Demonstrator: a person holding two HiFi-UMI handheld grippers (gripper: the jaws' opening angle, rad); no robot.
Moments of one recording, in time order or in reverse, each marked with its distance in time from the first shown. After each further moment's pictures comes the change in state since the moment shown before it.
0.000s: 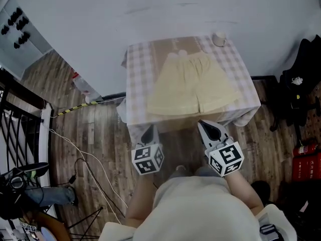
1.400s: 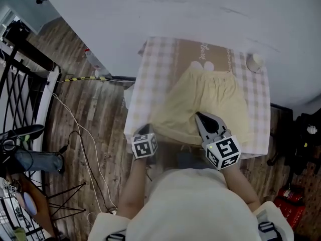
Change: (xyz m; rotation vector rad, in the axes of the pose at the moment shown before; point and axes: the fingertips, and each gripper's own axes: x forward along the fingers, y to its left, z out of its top) left arm 0.134 0.103 -0.070 -0.165 0.308 0.314; right arm 0.174 -0.071 0.016 -0.059 0.086 0.284
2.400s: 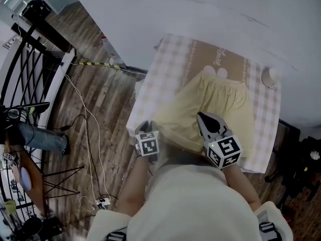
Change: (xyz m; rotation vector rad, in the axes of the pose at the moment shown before) left arm 0.000 0.012 0.001 0.011 -0.004 0.244; right arm 0.030 -0.017 -0.007 0.040 0.043 0.172
